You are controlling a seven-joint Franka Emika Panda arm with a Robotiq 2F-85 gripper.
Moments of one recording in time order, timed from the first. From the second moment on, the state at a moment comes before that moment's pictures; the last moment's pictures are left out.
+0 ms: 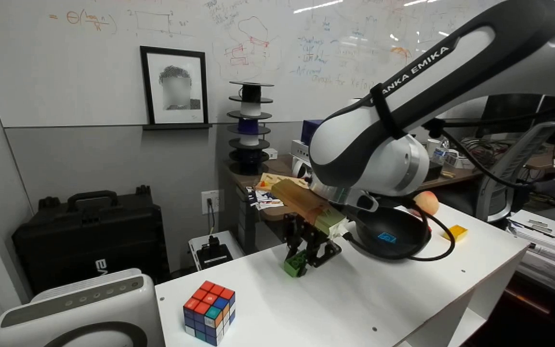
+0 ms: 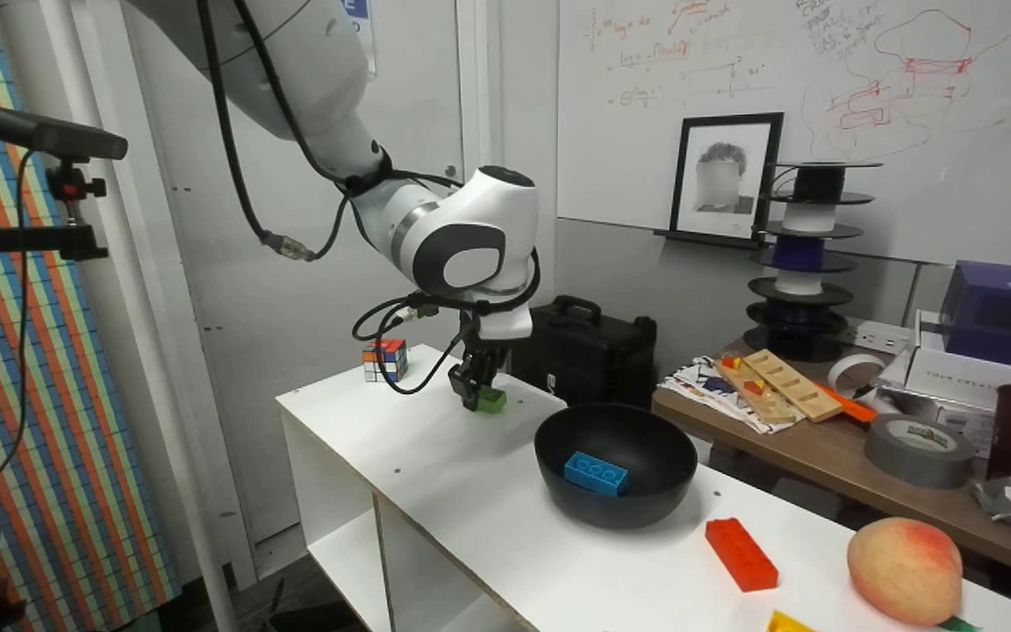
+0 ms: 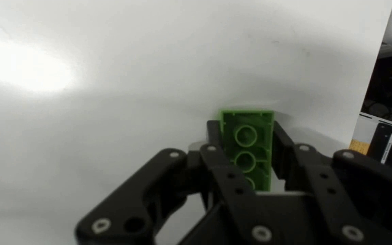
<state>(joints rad) 0.18 1.03 0.07 -1.38 0.31 2.49 1.19</state>
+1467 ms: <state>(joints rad) 0.01 0.58 -0.07 -1.83 0.31 2.52 1.12</state>
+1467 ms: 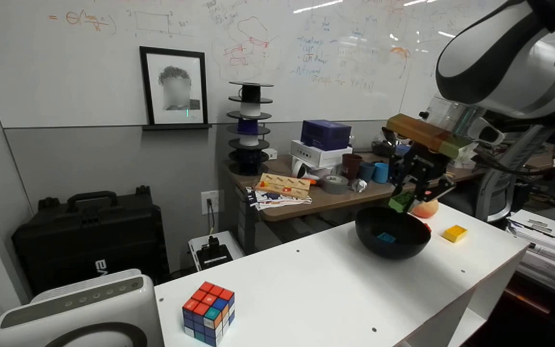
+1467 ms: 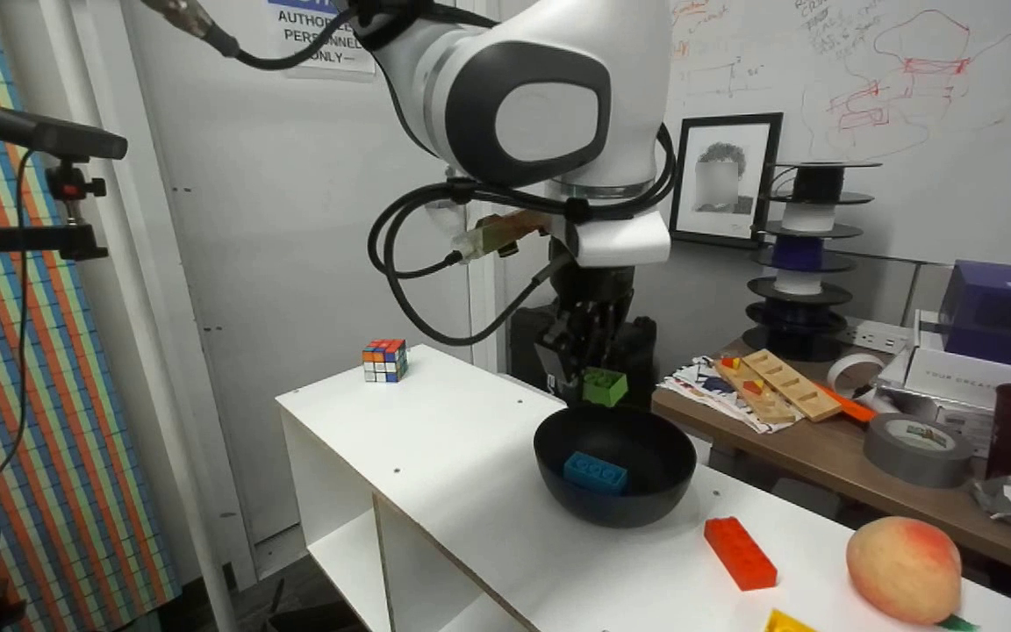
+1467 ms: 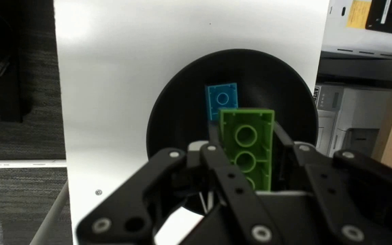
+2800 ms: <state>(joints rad) -0.14 0.56 -0.02 -1.89 0.52 2.77 1.01</state>
